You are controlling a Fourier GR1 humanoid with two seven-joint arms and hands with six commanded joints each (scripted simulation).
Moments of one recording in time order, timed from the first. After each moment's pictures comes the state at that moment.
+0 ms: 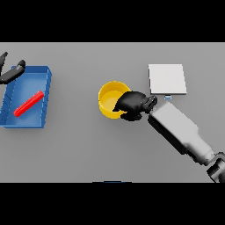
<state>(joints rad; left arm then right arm) -0.50 0.57 0.00 -1.12 -0.14 -0.13 0.39 -0.73 -0.30 0.70 -1.05 0.87 0.44 -0.25</state>
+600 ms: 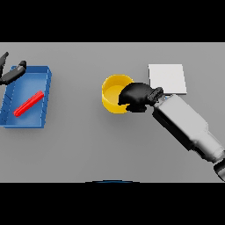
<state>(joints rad) -0.50 0.57 -0.01 -1.13 -0.16 -0.12 0.39 -0.77 -0.36 0.65 -1.17 0.80 0.56 -0.18</state>
